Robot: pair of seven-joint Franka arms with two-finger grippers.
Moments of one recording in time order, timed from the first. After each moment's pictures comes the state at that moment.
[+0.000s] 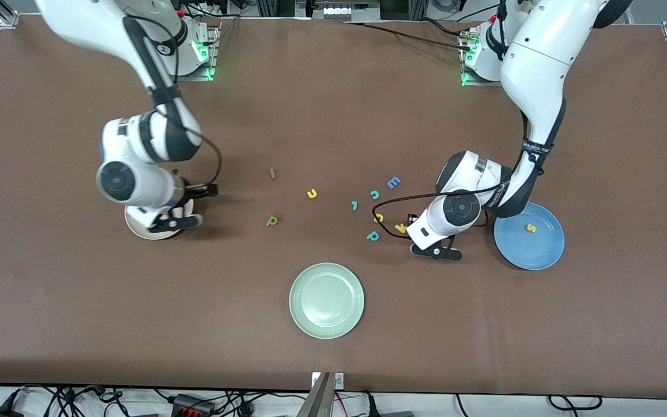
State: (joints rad) left arm -0.26 0.71 -0.16 -1.67 0.08 2.22 -0.30; right arm 0.40 0.41 -0.09 -1.93 0.17 2.10 0.01
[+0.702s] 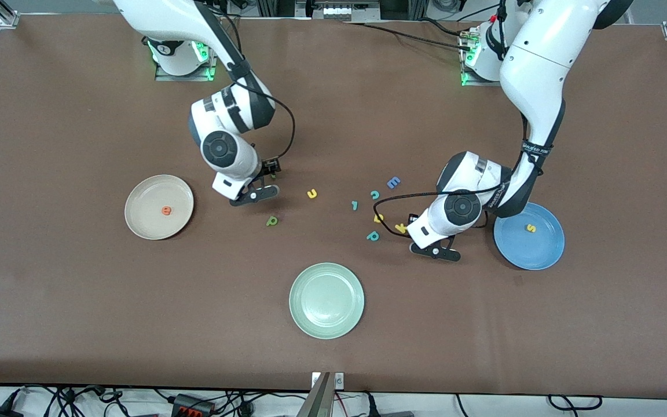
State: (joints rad) left arm -0.26 0.72 -0.16 -1.68 0.08 2.23 -0.25; right arm 0.66 0.47 -0.07 -2.01 0.21 2.27 0.17
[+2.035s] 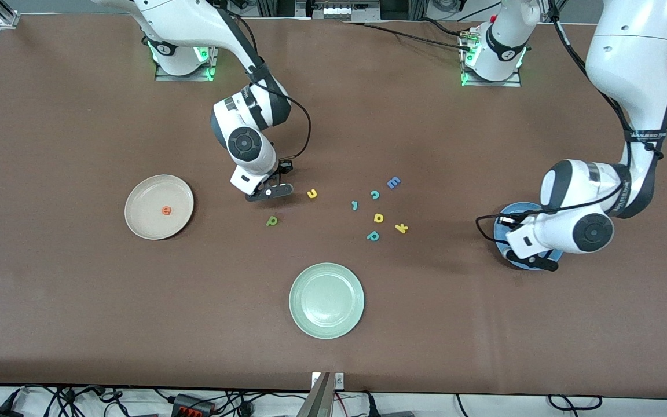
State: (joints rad) left arm 0.07 0.61 -0.14 -1.69 0.08 1.94 0.12; right arm 0.71 0.53 -0.08 -2.02 0.21 2.35 0.26
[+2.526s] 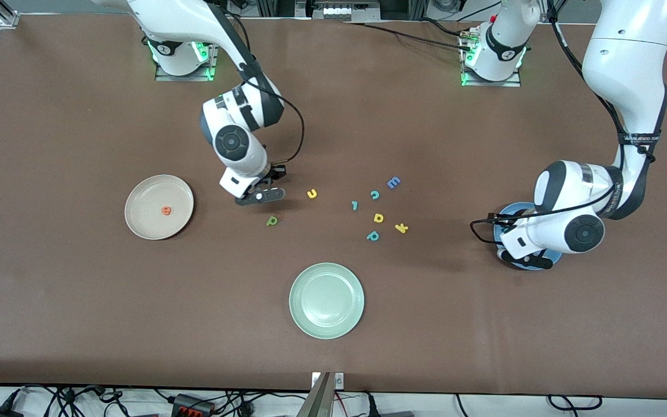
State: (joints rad) left arm 0.05 0.61 -0.18 -1.68 0.08 1.94 0.00; right arm 0.71 0.46 -0.15 -2.00 0.21 2.32 0.26
